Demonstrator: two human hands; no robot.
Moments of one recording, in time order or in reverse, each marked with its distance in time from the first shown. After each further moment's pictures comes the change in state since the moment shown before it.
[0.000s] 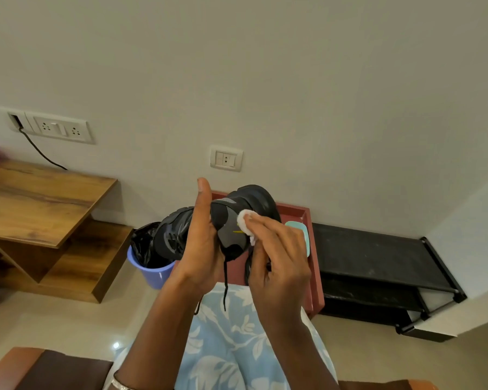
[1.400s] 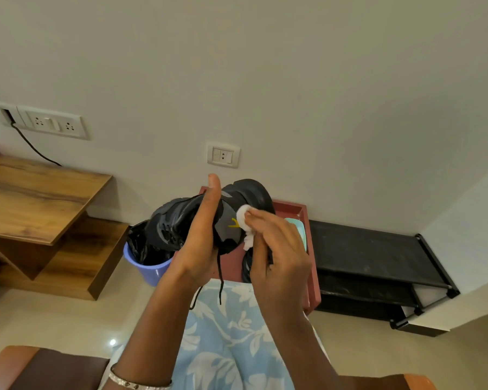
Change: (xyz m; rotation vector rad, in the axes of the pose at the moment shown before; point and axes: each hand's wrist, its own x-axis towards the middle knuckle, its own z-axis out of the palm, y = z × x) left_hand -0.001 0.001 -0.001 0.141 -0.050 0.018; right_hand 0.007 0.002 -0.007 0.036 -0.062 0.020
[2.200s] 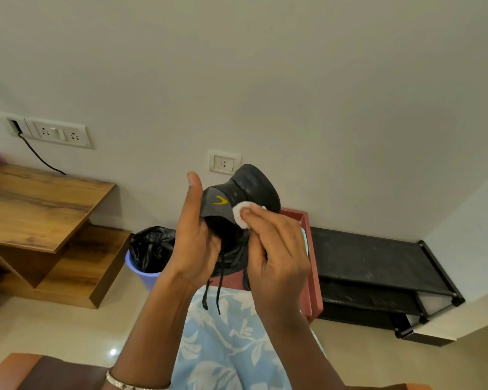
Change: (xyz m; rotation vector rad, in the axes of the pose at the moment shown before) left_hand 0.005 0.014 0.003 -0.217 0.055 0.107; right_hand 0.013 -0.002 0.013 -0.046 0.171 -0.159
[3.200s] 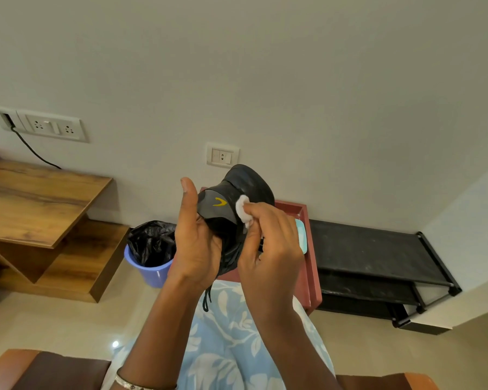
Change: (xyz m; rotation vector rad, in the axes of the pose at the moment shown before) left_hand -0.001 -0.016 -0.001 -0.088 0.089 0.021; right_hand -0.003 -0.011 0.005 0.017 -0.029 0.210
